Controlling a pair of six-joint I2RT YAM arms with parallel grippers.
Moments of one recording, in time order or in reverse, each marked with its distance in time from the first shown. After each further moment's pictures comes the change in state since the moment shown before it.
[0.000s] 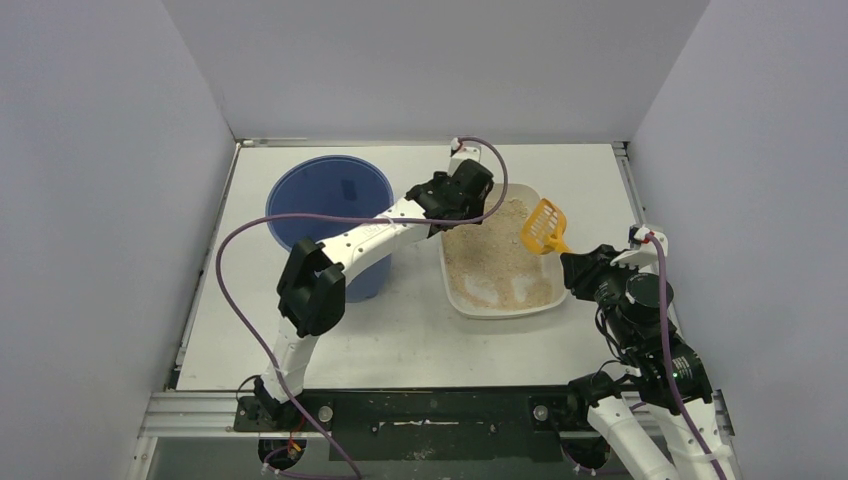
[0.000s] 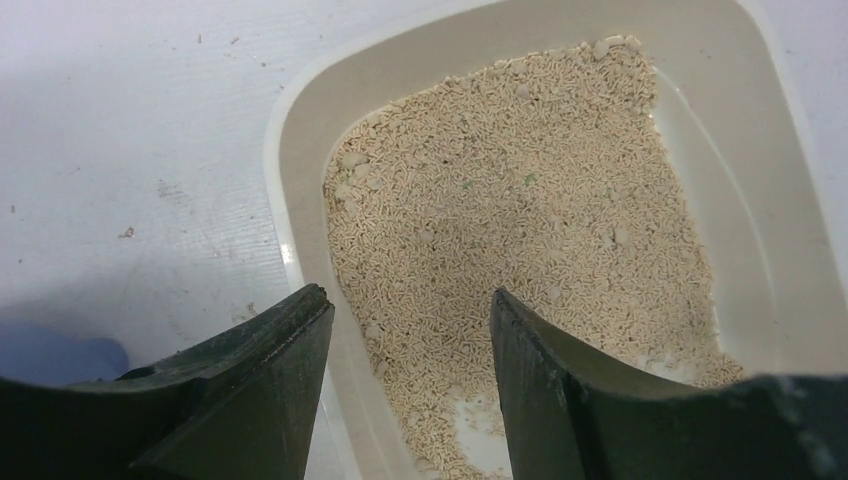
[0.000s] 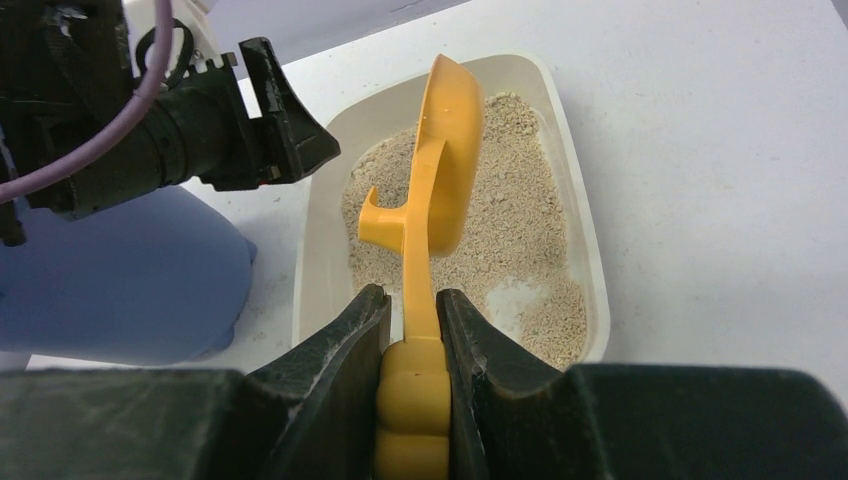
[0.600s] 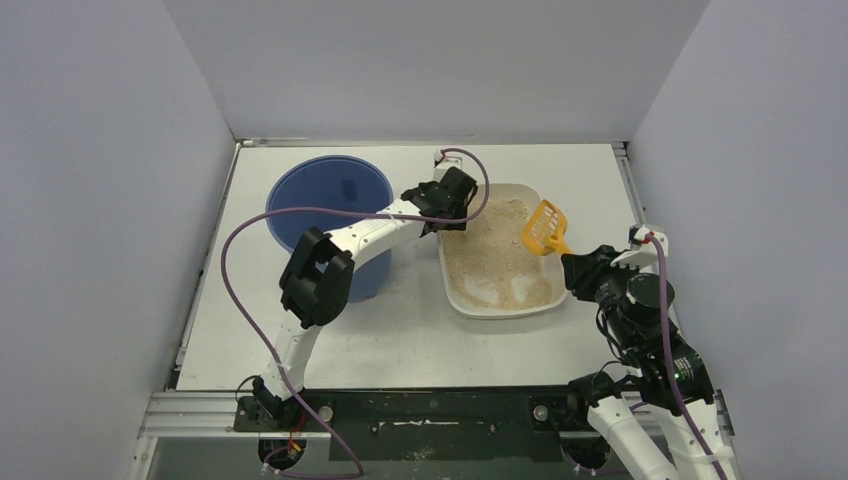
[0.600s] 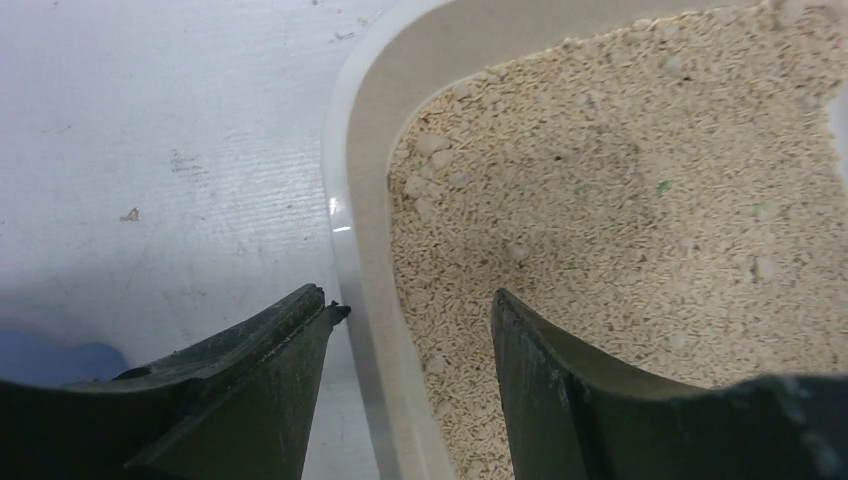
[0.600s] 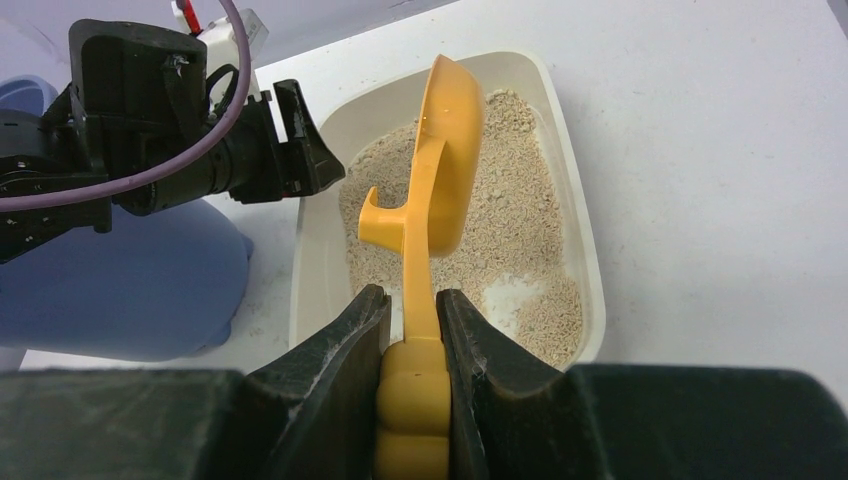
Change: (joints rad) left arm 0.066 0.074 -0.085 0.052 0.035 -0.026; right arm 0.000 0.001 0.013 -0.021 -0.001 -0.008
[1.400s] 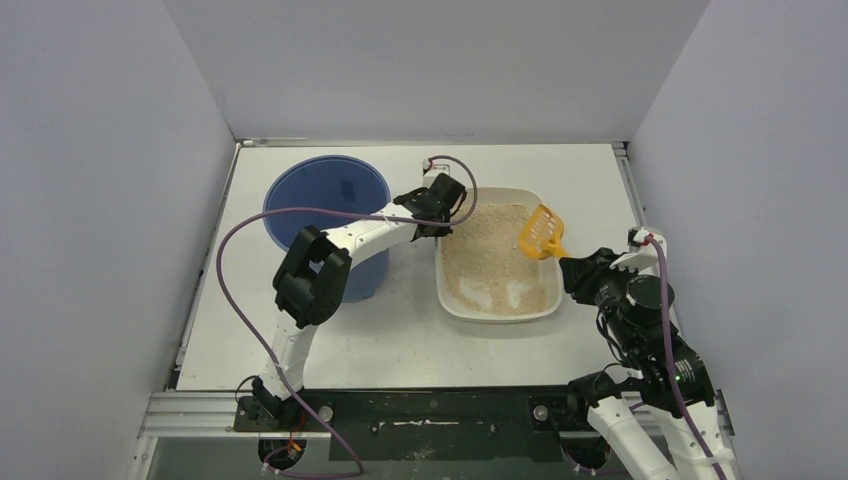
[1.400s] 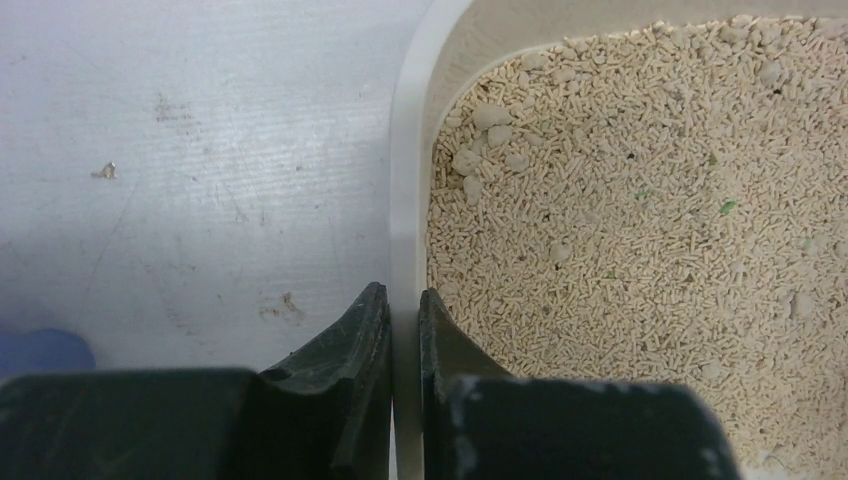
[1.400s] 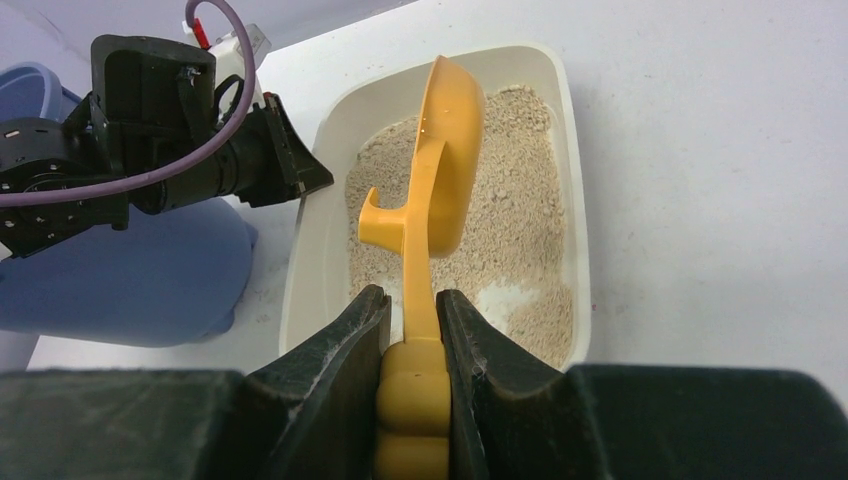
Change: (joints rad) left arm 0.035 -0.034 -0.142 0.066 0.060 -0.060; right arm 0.000 -0.010 -0.002 -0.025 -0.023 0.015
